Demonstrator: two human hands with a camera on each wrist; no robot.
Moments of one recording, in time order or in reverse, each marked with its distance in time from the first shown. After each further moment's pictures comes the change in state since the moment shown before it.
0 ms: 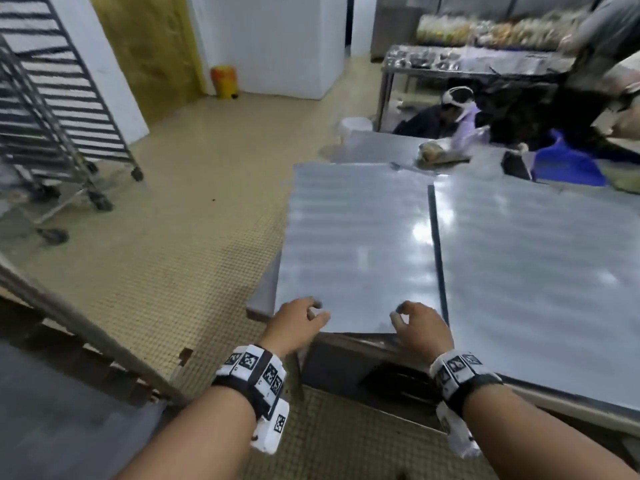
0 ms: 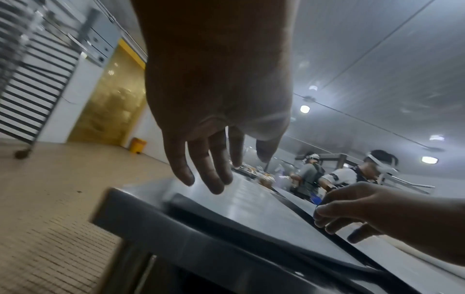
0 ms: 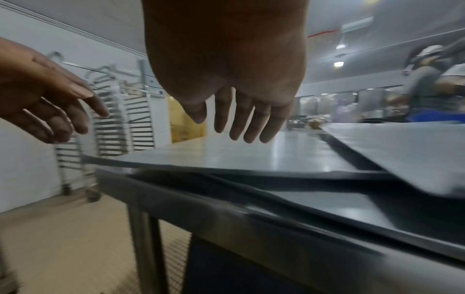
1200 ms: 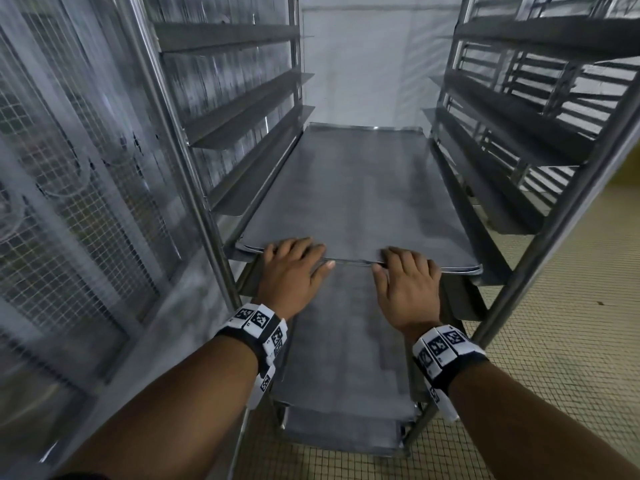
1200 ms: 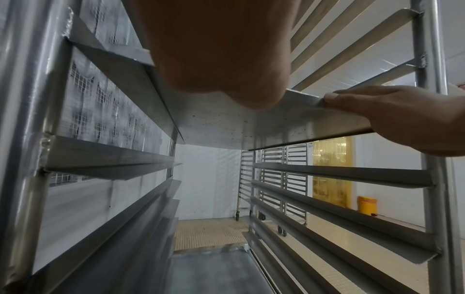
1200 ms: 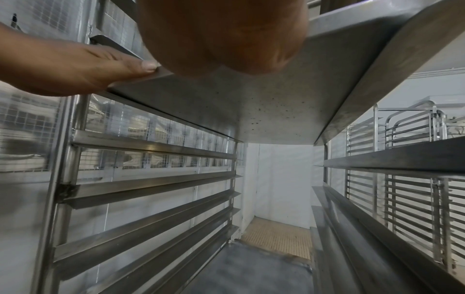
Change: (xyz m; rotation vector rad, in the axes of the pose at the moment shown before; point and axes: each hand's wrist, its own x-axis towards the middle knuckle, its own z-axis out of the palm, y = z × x) left_hand -0.389 -0.274 -0.268 0.808 1.224 -0.771; right_hand -0.191 -0.575 0.177 0.219 0.130 -1.610
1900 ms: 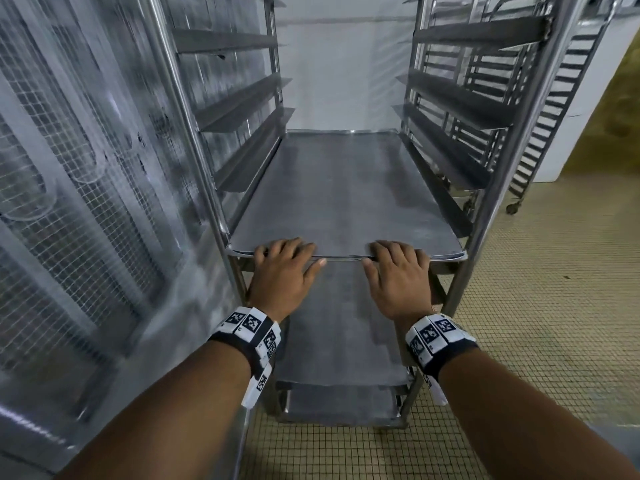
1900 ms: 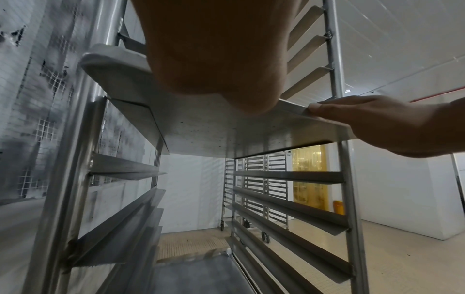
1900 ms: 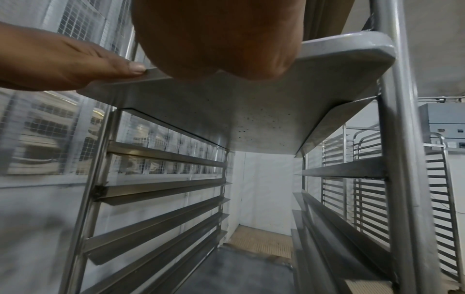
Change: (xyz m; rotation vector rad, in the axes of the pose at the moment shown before) left_hand -0.070 0.017 -0.041 0.051 0.025 0.043; right_hand -0.073 -0.024 -0.051 -0.050 -0.051 0.017
